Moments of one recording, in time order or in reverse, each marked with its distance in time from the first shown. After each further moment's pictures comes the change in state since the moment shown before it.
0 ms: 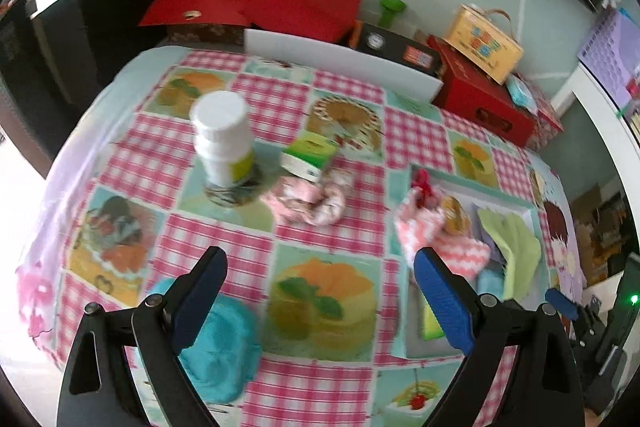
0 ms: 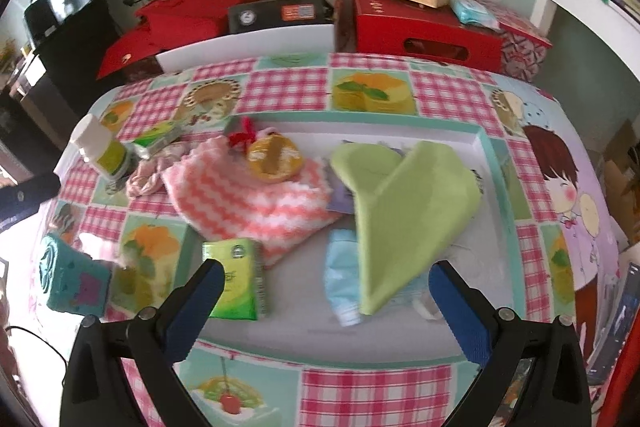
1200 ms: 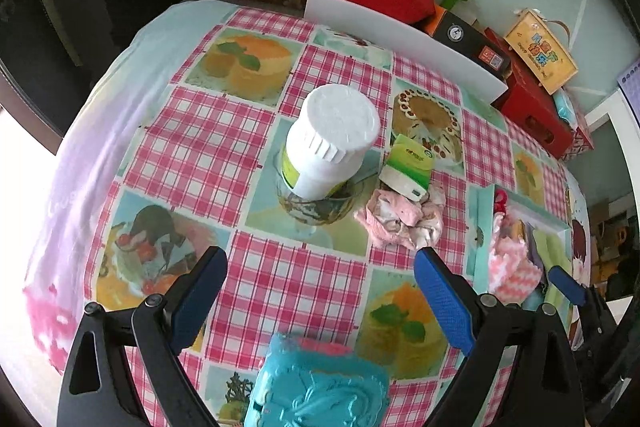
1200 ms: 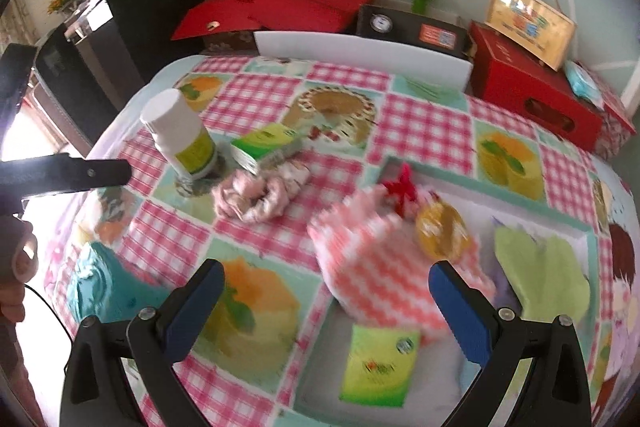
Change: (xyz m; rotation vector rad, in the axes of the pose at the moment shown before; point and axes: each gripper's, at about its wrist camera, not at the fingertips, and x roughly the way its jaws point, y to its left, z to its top) left arm 0.050 0.087 0.047 -0.078 0.169 0.010; right arm 0.034 0.130 0.048 -0.247 -0.007 0.159
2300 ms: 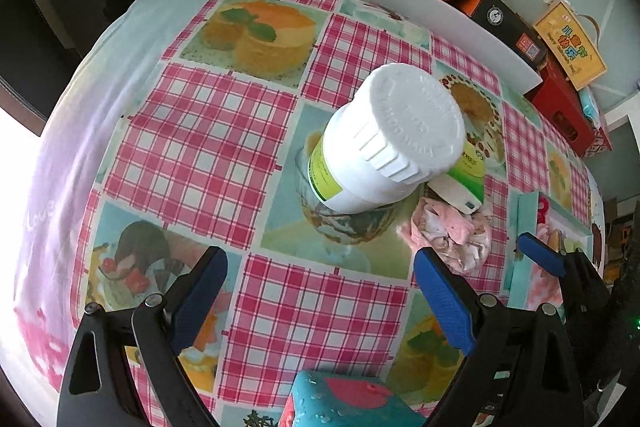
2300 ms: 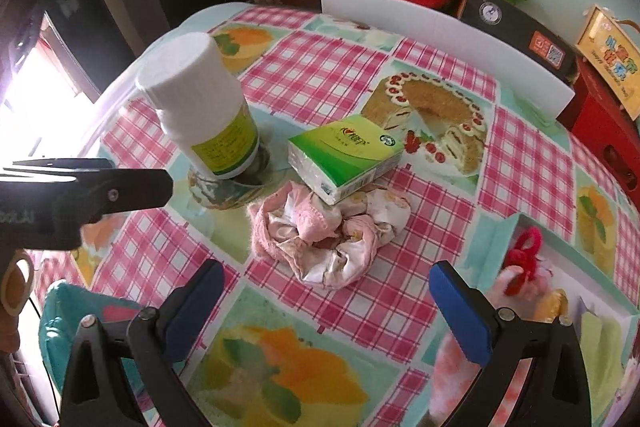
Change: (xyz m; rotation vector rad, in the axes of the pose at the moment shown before) left arm 0.050 0.019 0.020 -0.016 0.090 0.018; right arm 0.096 0.060 0.035 -0.160 0.115 0.066
